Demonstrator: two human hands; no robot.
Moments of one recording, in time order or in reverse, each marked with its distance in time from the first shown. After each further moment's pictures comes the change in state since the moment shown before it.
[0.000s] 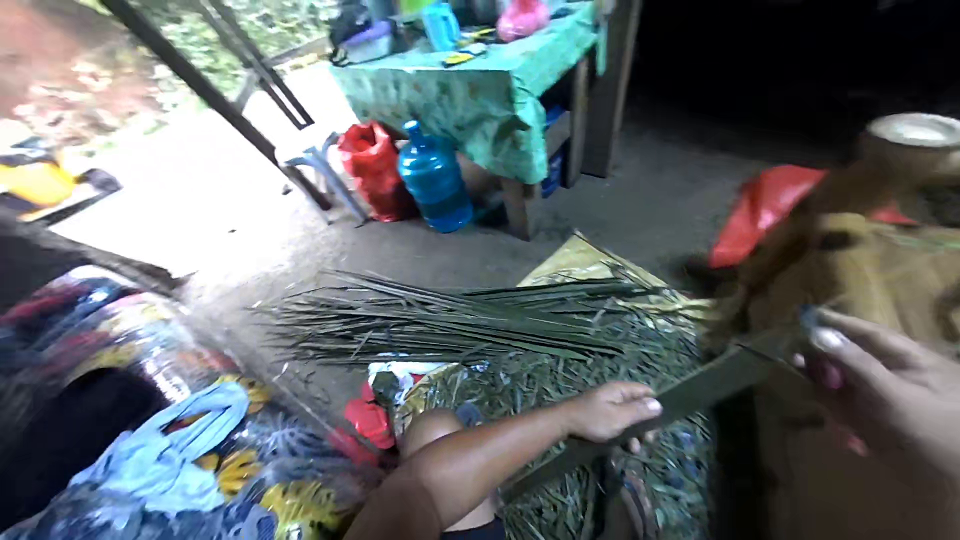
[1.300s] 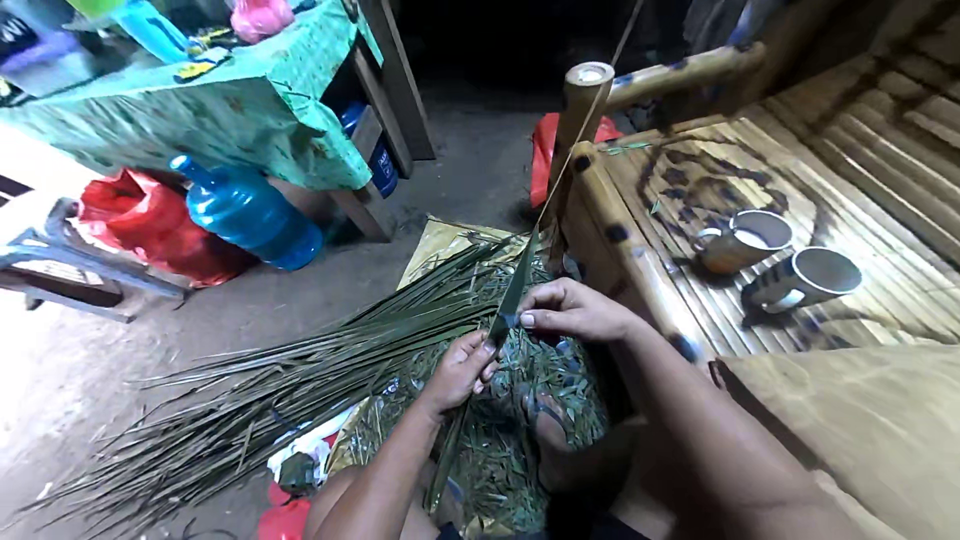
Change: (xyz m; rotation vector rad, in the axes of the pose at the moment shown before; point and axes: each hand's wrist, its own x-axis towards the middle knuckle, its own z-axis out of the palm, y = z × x) left_hand 0.010 0.001 -0.017 -0.163 0.000 0.048; right_hand -0.009 0.005 0.029 0.043 -0.587 -0.032
